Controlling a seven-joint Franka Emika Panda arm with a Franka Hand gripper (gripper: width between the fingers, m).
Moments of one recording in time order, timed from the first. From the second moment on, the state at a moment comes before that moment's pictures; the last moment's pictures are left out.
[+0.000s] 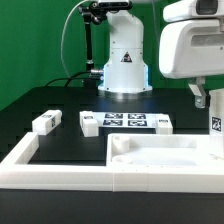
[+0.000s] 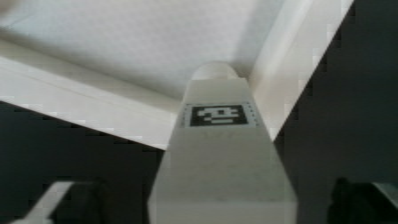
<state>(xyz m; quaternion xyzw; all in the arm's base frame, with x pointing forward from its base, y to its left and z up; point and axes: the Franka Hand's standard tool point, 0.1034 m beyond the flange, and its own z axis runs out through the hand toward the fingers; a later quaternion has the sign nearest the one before) 0.636 0.104 0.121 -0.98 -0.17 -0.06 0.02</state>
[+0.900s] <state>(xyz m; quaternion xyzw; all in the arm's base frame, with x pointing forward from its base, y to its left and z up) 0.635 0.108 0.119 -0.99 0.09 -0.05 0.04</state>
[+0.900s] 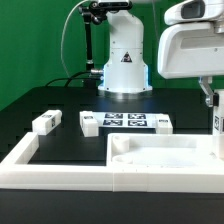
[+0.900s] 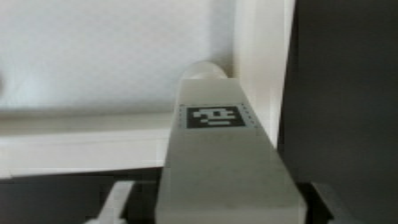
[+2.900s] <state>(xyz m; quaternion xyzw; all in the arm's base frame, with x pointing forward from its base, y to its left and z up) 0.634 0.109 0.119 -1.00 0.01 -0.04 0.04</state>
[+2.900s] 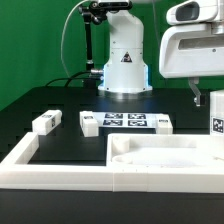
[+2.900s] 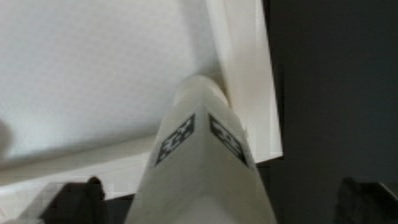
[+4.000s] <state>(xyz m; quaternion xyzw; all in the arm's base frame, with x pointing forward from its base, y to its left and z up) 0.636 0.105 0.119 -0.99 -0.15 -0.04 0.02</state>
